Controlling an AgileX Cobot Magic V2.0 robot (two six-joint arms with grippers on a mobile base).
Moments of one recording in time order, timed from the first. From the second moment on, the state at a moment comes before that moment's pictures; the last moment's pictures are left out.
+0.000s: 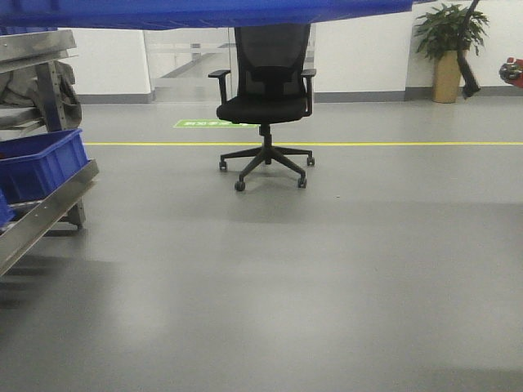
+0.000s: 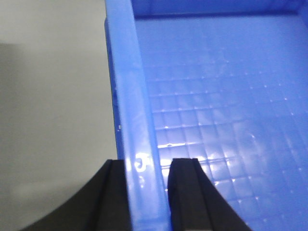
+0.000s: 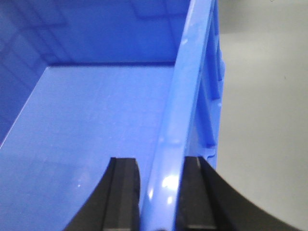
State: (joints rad) left arm -0.17 1.84 -2.31 -0.08 1.32 -0.08; right arm 0.23 1.86 -2.28 0.13 1.11 0.21
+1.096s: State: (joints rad) left arm -0.17 1.84 -2.31 -0.08 1.29 -0.08; right arm 0.23 1.86 -2.28 0.13 1.10 0.21
